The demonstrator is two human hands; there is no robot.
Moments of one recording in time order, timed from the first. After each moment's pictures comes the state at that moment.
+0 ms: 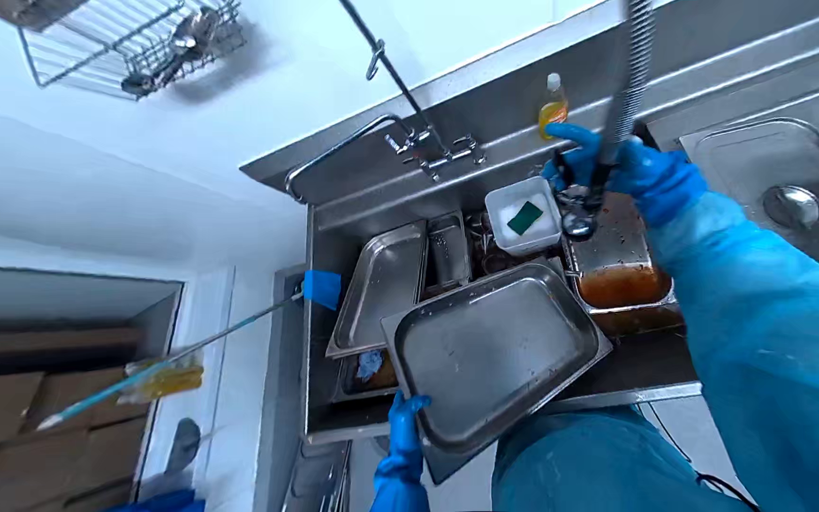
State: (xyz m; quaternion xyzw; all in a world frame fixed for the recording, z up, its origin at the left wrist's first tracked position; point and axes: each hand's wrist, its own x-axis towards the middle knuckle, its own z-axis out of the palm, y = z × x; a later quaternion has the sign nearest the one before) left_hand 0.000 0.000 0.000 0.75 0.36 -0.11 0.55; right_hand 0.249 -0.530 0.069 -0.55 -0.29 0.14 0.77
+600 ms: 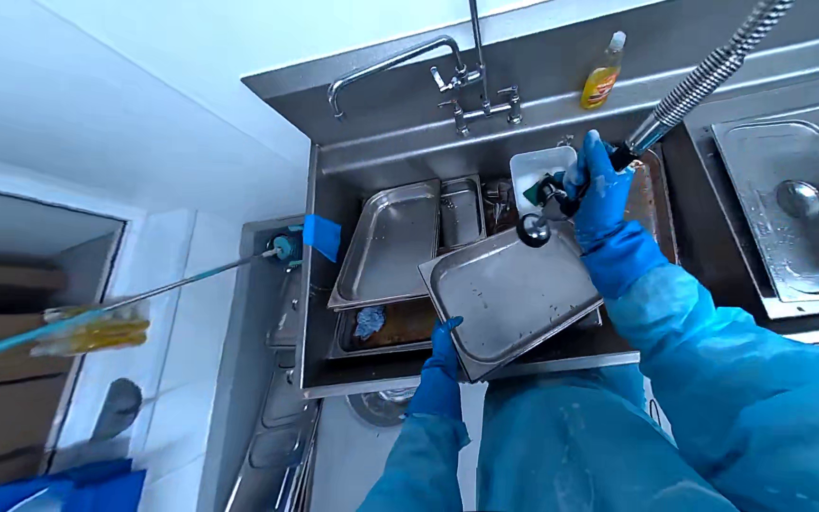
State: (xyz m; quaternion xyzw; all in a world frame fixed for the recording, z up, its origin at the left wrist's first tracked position) left_hand 0.044 0.048 -0.117 0.63 0.38 -0.18 0.65; right_hand 0.184 -0.265 0.092 -0.51 0.09 -0.28 0.81
